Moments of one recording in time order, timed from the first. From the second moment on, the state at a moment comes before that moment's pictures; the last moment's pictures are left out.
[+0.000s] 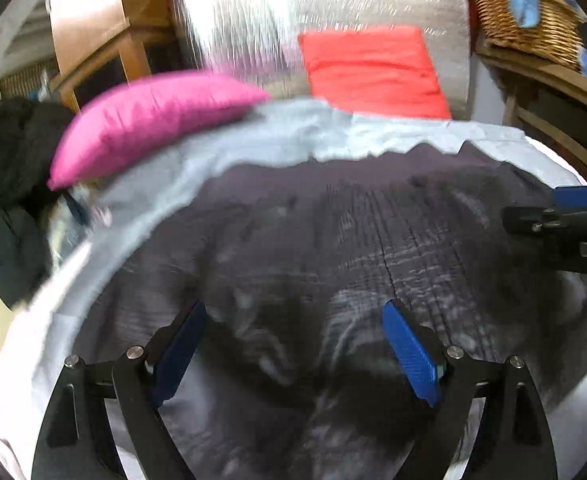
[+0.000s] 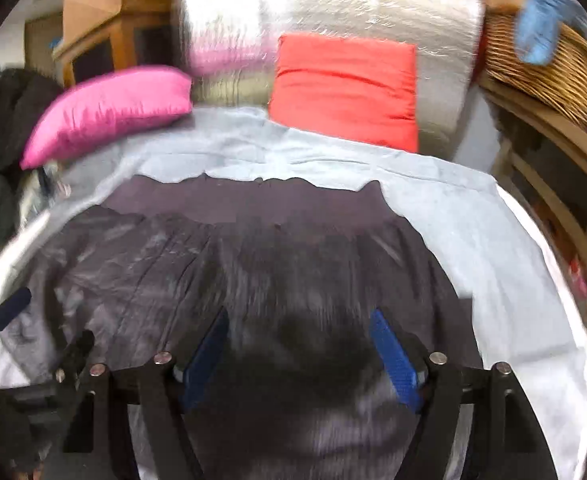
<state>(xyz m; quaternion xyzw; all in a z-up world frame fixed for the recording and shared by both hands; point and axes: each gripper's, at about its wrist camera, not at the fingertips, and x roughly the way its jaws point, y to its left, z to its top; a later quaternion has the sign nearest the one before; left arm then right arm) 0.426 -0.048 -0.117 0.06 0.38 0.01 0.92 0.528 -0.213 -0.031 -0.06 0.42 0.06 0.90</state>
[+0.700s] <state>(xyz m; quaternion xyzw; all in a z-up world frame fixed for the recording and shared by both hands) 0.420 -0.001 -0.102 0.05 0.37 0.03 0.93 0.504 -0.254 -0.065 -0.02 0.41 0.01 0.91</state>
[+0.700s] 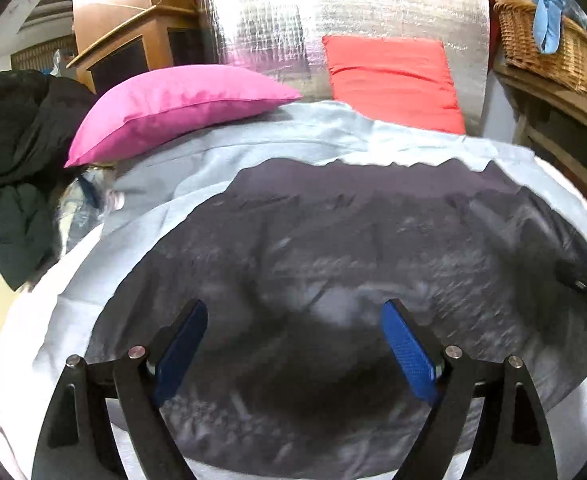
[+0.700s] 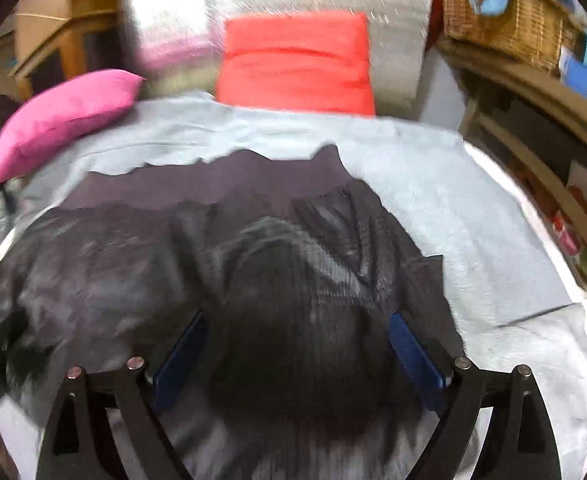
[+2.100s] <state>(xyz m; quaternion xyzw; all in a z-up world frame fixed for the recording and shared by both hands) 0.389 0.106 -0.138 -0.03 0.40 0.11 0.91 0.428 -0.304 -0.055 0.06 0.39 0.10 0.91</state>
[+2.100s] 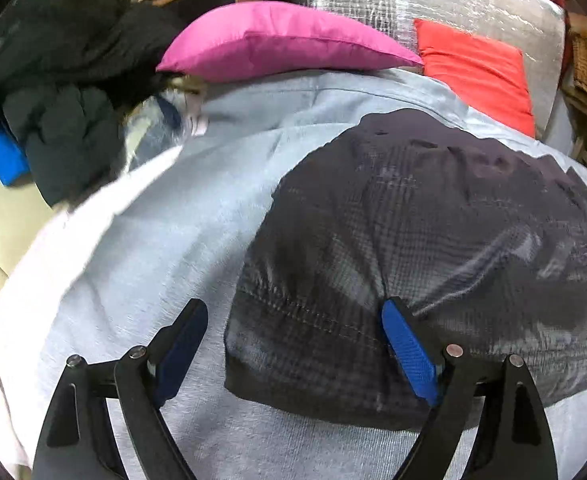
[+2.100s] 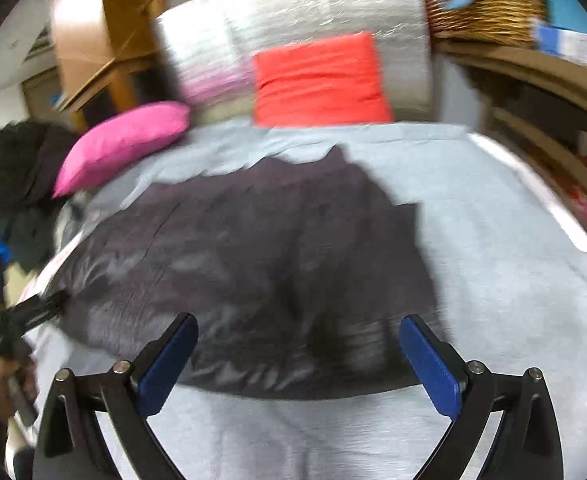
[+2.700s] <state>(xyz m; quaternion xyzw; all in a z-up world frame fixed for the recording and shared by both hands) 0.378 0.095 -0.102 0.00 0.38 0.09 0.92 0.416 -0.315 -0.039 0.09 0.40 0.11 0.91</state>
